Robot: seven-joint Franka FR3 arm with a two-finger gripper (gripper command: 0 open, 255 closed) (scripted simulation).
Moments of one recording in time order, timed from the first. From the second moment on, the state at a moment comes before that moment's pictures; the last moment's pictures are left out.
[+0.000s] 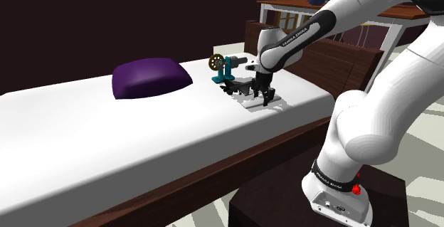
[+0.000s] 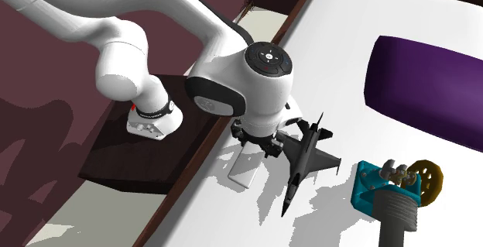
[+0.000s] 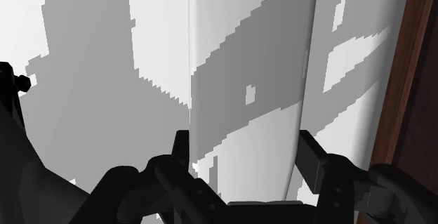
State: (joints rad) arm 0.26 -0.34 -0.71 -2.65 -0.33 2.37 -1.34
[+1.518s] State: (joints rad) arm 0.23 -0.52 -0.61 -2.52 -0.34 2.07 -1.31
